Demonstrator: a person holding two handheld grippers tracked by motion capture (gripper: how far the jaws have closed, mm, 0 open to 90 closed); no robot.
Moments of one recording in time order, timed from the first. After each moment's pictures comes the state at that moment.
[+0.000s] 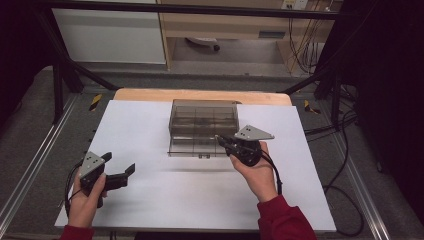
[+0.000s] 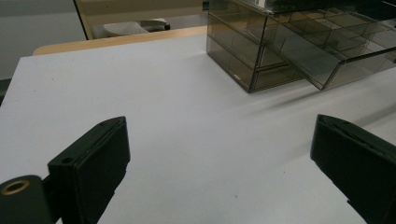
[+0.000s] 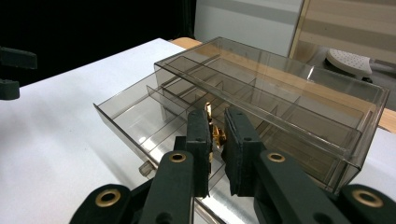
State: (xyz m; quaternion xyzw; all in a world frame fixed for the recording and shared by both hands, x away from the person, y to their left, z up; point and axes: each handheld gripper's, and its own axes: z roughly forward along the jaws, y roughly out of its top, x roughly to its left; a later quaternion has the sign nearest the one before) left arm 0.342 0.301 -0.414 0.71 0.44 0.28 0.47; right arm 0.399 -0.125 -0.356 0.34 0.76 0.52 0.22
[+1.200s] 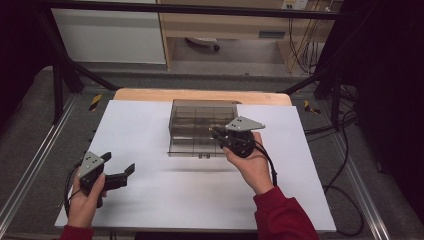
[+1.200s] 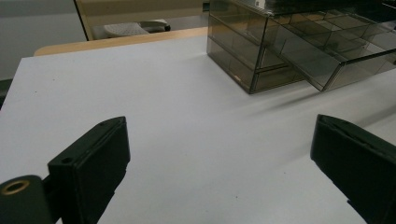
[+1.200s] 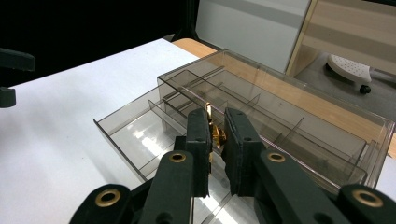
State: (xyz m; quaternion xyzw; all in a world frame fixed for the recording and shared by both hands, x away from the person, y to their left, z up) left arm 0.342 0.302 -0.413 0.71 0.44 0.28 0.48; right arm 0.413 -0.106 -0.335 0.31 0.77 0.50 0.23
